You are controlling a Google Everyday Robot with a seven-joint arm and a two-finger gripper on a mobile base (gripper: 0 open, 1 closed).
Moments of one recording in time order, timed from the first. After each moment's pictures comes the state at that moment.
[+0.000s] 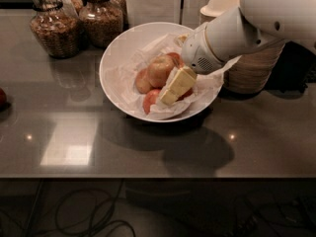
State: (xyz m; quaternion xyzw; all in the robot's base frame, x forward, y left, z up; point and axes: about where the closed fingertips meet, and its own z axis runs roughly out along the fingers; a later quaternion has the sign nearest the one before) arm 0.564 -0.033 0.917 -0.59 0.70 0.14 0.37
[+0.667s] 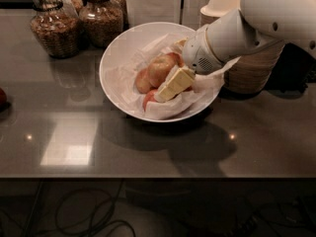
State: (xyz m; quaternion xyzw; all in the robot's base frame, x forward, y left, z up) arm 0.570 -0.031 0.911 -0.59 0.70 0.16 0.37
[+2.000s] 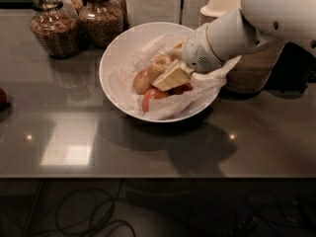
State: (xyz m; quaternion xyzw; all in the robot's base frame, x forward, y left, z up) arm 0.570 -0.031 0.911 -0.59 0.70 0.16 0.37
